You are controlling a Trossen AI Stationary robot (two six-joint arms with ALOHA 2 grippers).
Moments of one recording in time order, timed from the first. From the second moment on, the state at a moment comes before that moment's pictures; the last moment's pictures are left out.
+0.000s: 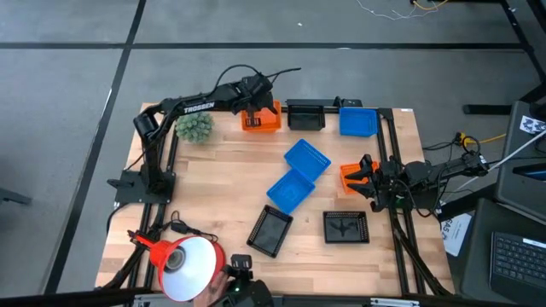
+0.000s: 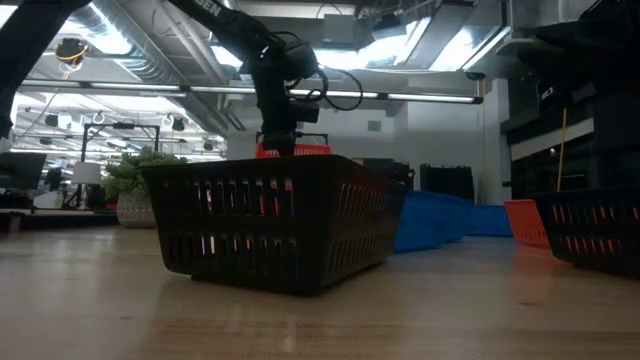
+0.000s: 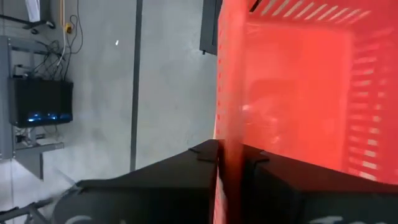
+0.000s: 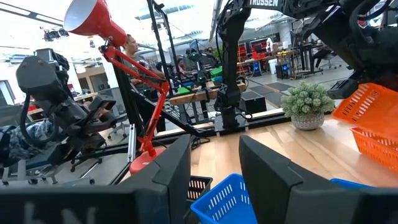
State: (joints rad) left arm 0.60 1.89 1.55 -0.55 -0.40 0.67; right arm 0.30 0.08 0.01 0.24 0.24 0.20
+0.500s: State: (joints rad) left arm 0.61 1.89 1.55 -0.52 -0.40 0.66; right arm 0.30 0.08 0.01 0.21 0.24 0.21
